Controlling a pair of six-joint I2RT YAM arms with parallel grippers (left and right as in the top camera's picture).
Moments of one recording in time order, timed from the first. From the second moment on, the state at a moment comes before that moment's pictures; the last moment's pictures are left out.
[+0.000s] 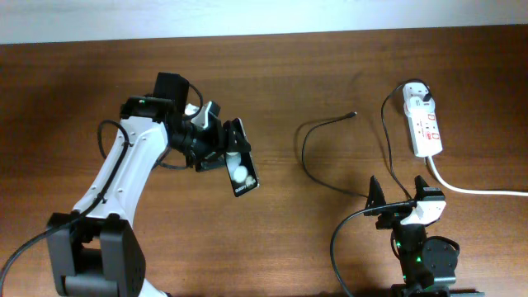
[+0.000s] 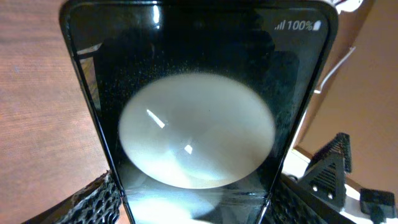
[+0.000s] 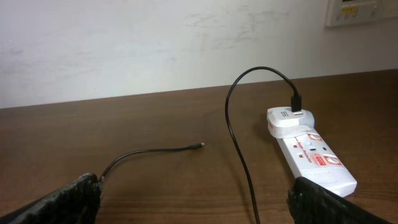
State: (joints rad) left arm -0.15 1.75 1.41 -1.08 0.72 -0.38; right arm 0.00 0.01 0.01 -0.07 -0.03 0.13
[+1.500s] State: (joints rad) left arm -0.18 1.75 1.41 -0.84 0.79 -0.84; right arm 0.69 1.33 0.49 0.60 -0.02 0.62
